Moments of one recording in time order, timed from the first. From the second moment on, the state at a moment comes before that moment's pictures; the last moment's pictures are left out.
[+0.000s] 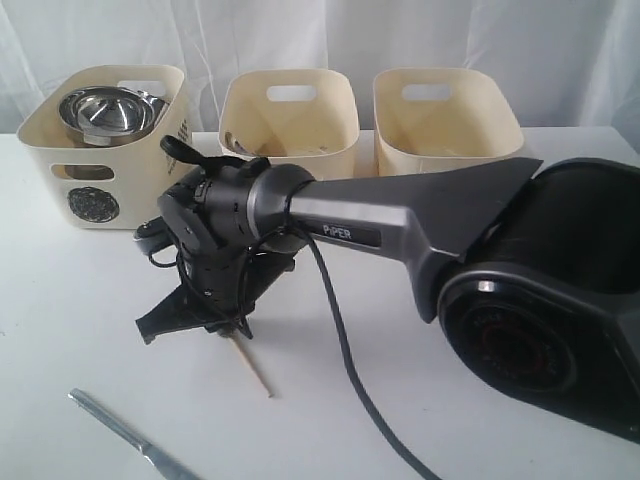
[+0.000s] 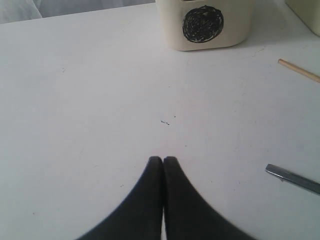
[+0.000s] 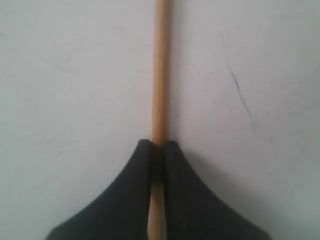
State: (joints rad) left arm 0.11 0.00 0.02 -0.19 0.39 0.31; right arm 0.75 2.33 -1.84 -0.13 0.90 0.35
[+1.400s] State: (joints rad) left arm 0.11 0.00 0.02 -0.19 0.39 0.31; right arm 0.60 2.19 -1.83 -1.49 0.49 1.02
